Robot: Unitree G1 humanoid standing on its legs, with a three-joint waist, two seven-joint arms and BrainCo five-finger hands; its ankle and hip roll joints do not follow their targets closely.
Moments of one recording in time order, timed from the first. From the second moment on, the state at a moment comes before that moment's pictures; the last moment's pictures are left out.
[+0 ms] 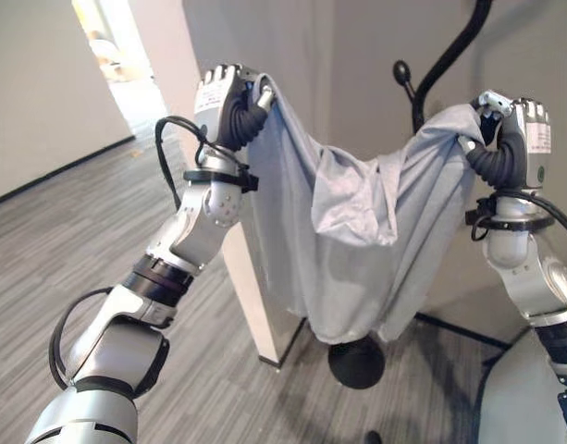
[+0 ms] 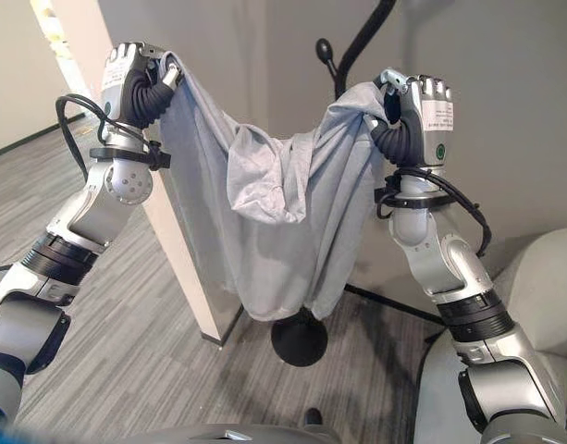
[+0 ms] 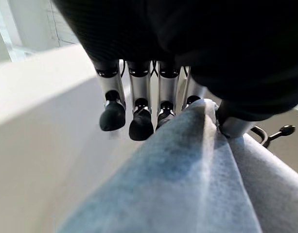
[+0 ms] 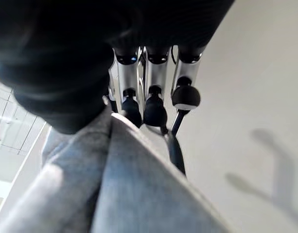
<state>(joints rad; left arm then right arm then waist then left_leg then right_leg) -0.86 0.64 -0.42 0.23 0.36 0.01 0.56 -0.46 -0.72 0.17 -0.12 -0.49 -0.03 -0.59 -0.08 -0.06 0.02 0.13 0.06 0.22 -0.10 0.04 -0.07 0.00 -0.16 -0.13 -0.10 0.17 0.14</state>
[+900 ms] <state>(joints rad) -0.77 0.60 -0.37 0.15 0.38 0.02 0.54 -0.22 -0.67 0.00 -0.10 -0.51 0.06 -0.64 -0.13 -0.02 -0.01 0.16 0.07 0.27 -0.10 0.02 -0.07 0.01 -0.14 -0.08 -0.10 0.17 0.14</state>
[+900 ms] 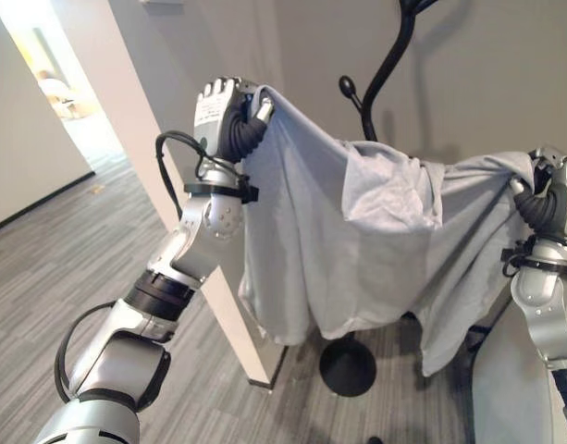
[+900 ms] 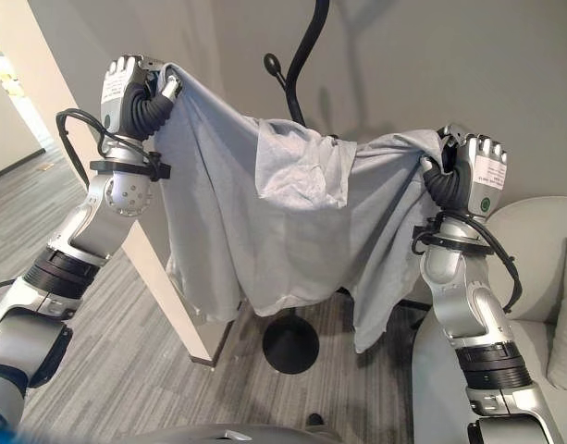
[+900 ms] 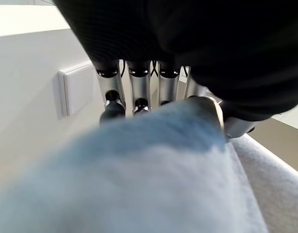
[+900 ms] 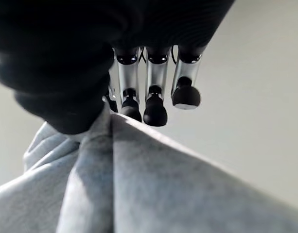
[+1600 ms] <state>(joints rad) -0.88 0.51 -0.51 0.20 0.35 -0.01 0.50 -0.67 -0.87 0.21 0.21 -0.42 0.06 -0.64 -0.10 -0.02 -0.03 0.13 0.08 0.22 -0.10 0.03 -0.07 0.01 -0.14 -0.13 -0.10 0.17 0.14</state>
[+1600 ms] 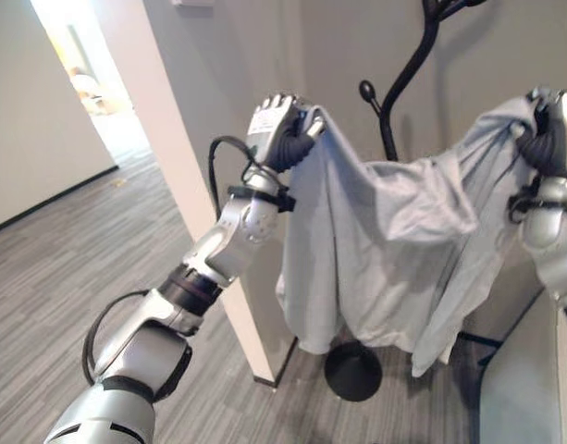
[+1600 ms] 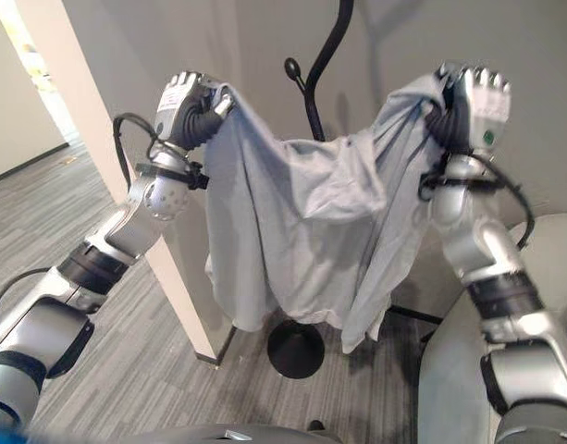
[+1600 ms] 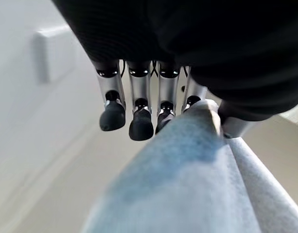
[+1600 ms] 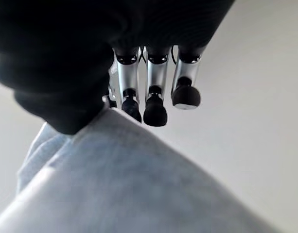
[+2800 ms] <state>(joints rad) -1.44 0.32 -1.07 1.07 0.18 -0.03 0.50 -1.49 -0.65 0.99 1.29 -0.19 0.09 -0.34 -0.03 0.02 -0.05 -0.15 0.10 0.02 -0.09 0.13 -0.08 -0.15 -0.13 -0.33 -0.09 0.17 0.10</state>
